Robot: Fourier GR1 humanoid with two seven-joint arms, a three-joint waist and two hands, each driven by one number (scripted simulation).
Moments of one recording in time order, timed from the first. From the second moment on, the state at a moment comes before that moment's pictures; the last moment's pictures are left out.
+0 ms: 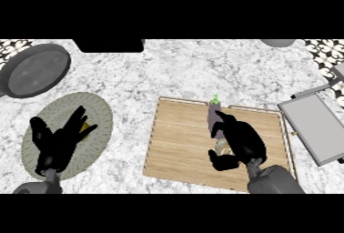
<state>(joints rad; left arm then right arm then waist) -0.03 0.24 0.00 -1.39 0.22 0.04 0.25 -0.21 -0.21 0.42 -1.50 0.83 0.27 0.44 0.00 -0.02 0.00</state>
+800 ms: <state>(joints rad) -0.05 0.24 -0.01 -1.40 0.21 0.05 0.28 -0.60 -0.10 -0.06 -1.43 1.24 -0.18 1.12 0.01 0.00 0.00</state>
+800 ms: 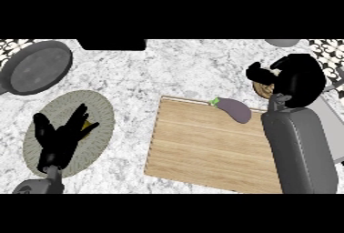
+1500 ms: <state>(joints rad) -0.05 0.24 0.00 -1.39 0.21 0.05 0.27 -0.97 -0.16 -0.25 -1.49 1.57 0.05 1.18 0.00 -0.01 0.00</state>
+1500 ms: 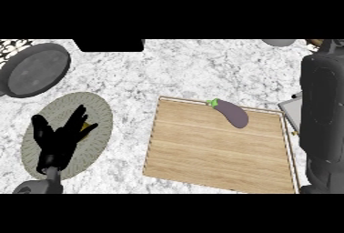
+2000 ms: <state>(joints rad) -0.05 0.23 0.01 -1.39 0.20 0.04 0.26 -1.09 -0.29 -0.43 -1.50 1.61 0.18 1.10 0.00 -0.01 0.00</state>
